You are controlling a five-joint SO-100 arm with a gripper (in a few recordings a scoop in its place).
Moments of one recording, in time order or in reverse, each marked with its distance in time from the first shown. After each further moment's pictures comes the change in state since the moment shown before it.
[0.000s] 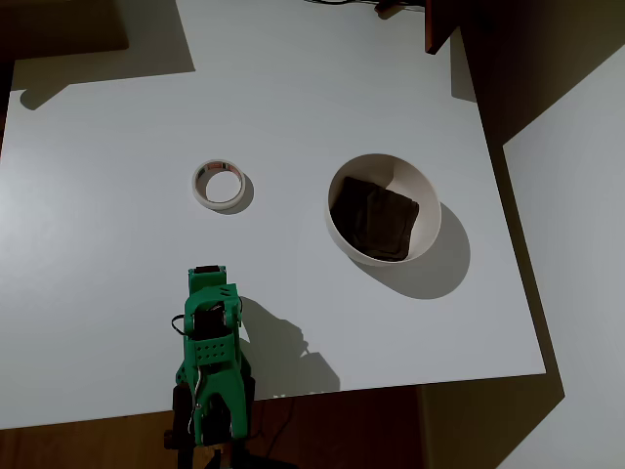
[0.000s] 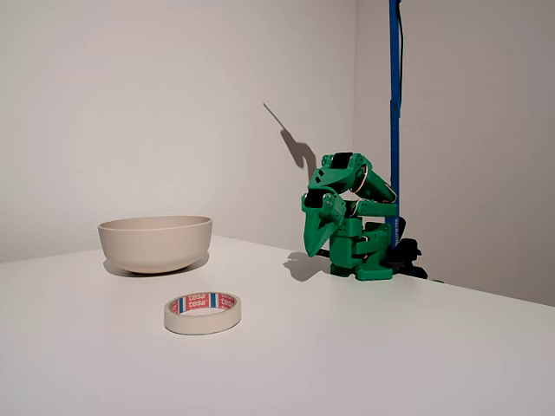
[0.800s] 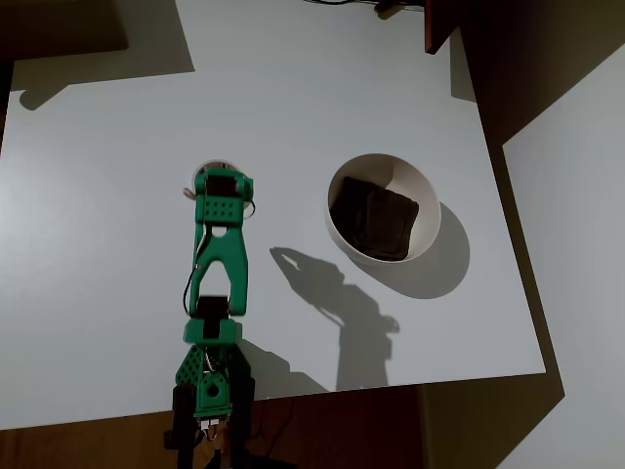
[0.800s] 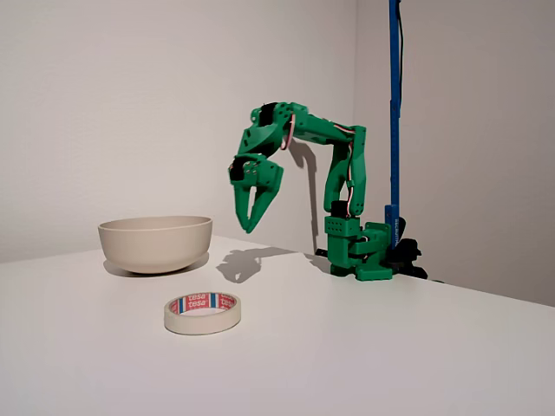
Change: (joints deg) arm 8.0 -91.9 -77.3 3.4 2.5
